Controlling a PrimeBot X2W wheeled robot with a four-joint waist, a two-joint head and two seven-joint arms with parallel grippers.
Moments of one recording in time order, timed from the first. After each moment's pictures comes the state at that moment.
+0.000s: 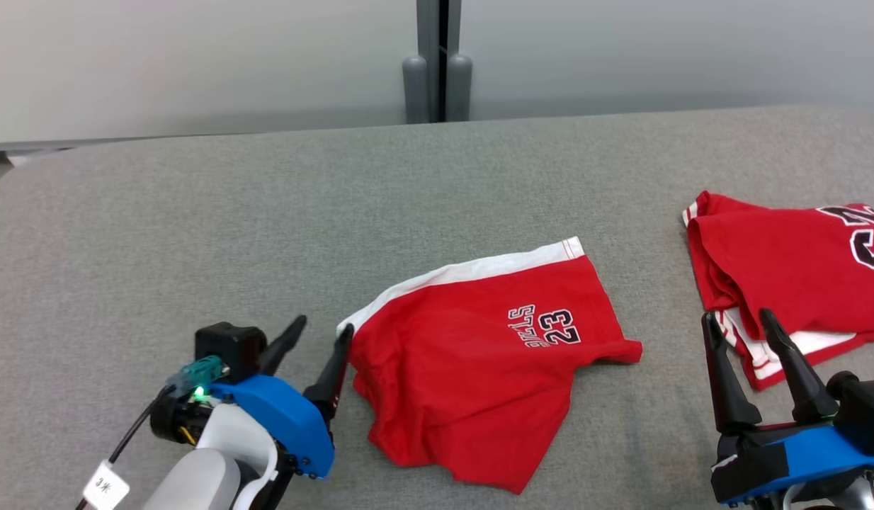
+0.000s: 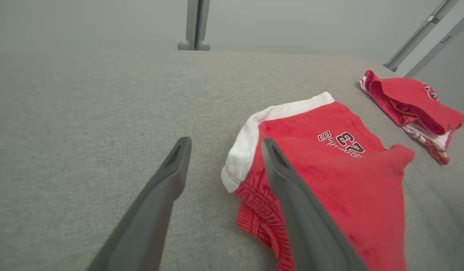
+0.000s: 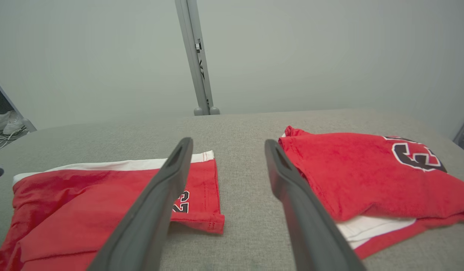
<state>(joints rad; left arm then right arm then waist) -0.25 0.32 -0.49 0.20 -0.59 -0.02 0.10 0.04 -0.05 -0.07 -0.15 0.19 0.13 0.02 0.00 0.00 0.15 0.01</state>
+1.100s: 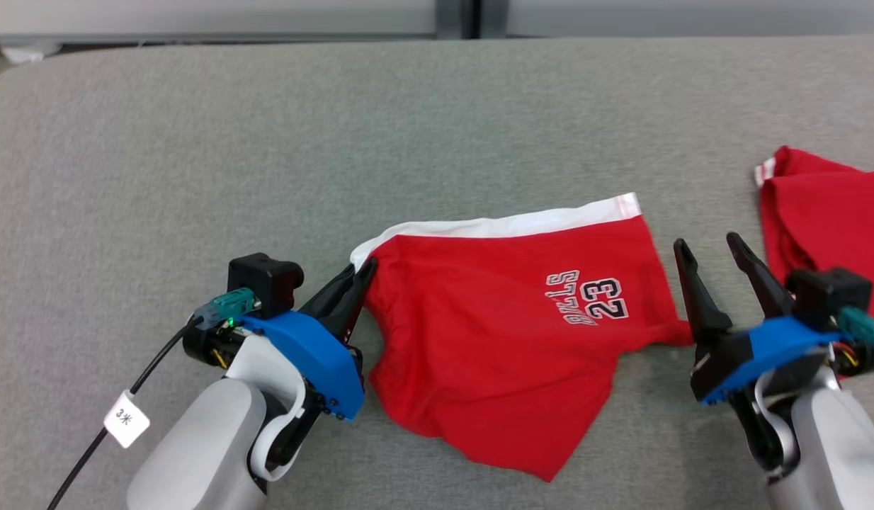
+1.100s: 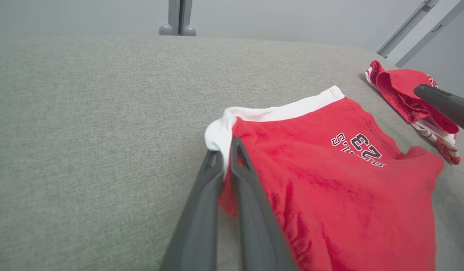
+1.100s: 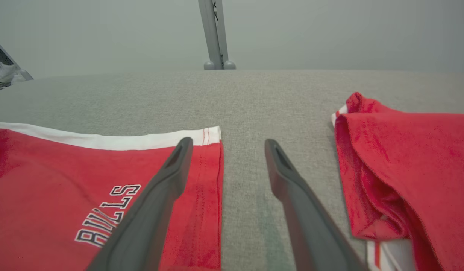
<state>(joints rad) -0.43 0.28 -0.56 0.30 -0.64 -0.11 0.10 -0.27 -0.15 0.01 0.20 0.24 0.13 -0.01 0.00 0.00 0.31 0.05</state>
